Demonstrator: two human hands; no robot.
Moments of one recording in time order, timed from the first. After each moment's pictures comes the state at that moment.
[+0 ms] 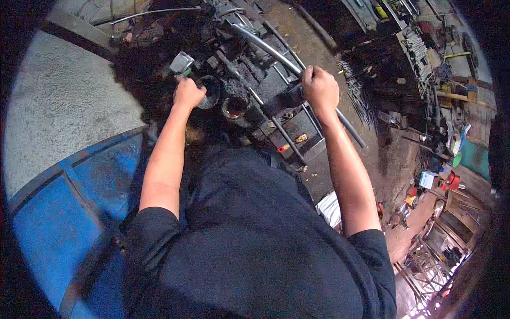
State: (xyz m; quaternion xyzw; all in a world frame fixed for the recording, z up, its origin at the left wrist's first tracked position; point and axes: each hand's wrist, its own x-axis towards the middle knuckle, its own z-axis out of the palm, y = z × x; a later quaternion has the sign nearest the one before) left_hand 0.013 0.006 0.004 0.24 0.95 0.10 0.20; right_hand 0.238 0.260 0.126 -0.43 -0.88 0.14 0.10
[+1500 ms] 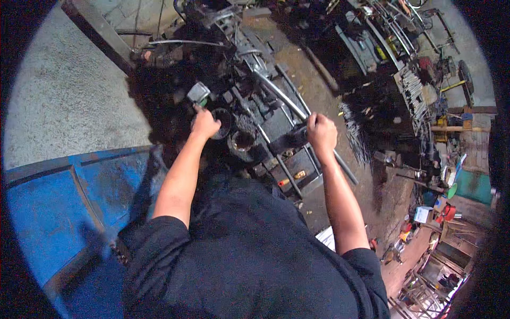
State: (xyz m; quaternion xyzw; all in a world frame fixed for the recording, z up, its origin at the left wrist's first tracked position) left_hand 0.017 0.001 -0.004 0.25 0.93 0.15 0.23; right_hand 0.245 0.258 0.131 -0.43 -0.88 0.15 0.10
